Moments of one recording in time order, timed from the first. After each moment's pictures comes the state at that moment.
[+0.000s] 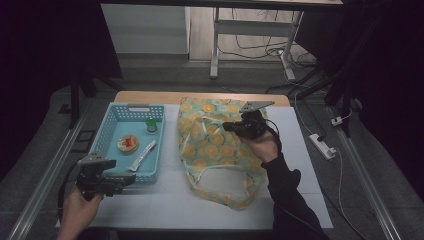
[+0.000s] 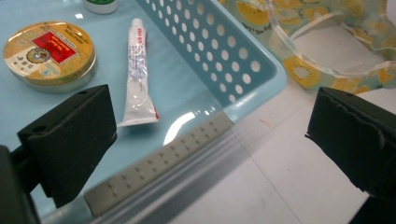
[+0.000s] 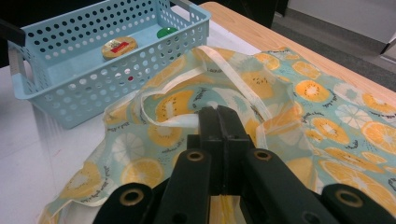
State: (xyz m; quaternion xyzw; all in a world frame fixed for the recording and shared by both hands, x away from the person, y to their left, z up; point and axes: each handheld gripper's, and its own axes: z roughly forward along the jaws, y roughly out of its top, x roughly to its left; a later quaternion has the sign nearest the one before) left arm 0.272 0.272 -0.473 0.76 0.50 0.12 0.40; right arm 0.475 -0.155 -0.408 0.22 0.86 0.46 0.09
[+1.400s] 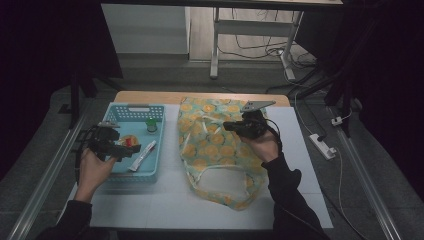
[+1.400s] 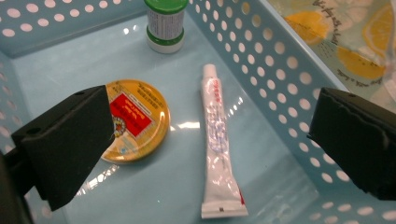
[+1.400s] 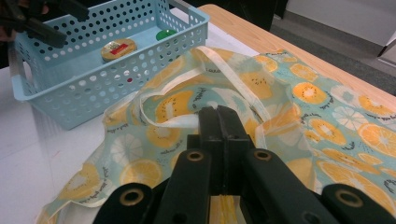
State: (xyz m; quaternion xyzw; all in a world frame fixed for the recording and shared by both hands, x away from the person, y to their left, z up) left arm 0.372 0.283 -0.464 0.77 0.53 0.13 0.34; right arm 0.475 -0.156 -0.407 0.22 0.85 0.46 0.09
